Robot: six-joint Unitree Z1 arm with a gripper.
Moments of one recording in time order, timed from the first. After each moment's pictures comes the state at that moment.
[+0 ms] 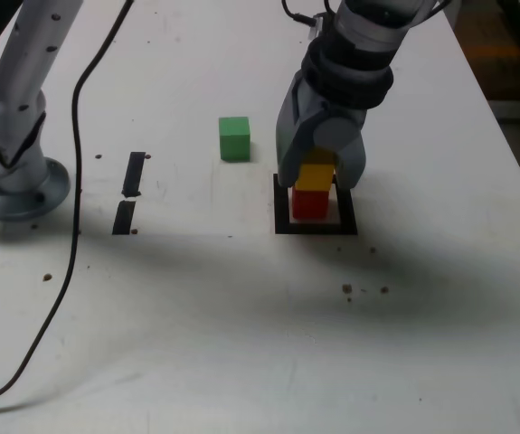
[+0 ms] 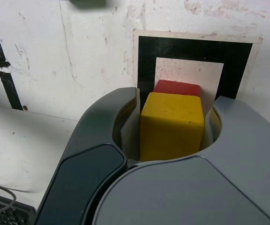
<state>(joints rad) -0.16 2.15 -1.76 1.45 0.02 -0.13</state>
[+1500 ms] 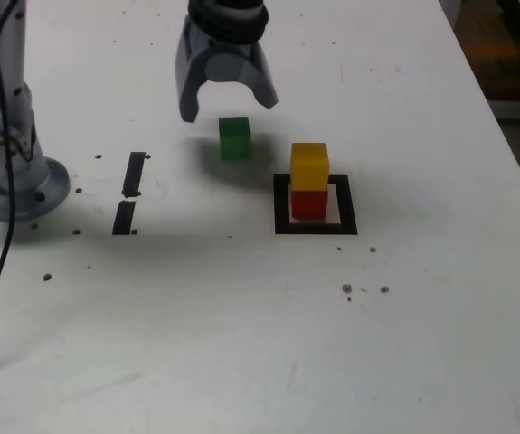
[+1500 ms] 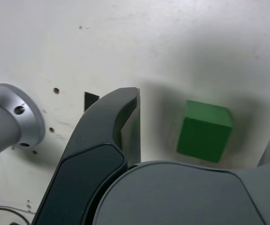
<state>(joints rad) 0.20 1.86 -1.26 1.24 0.14 0.06</state>
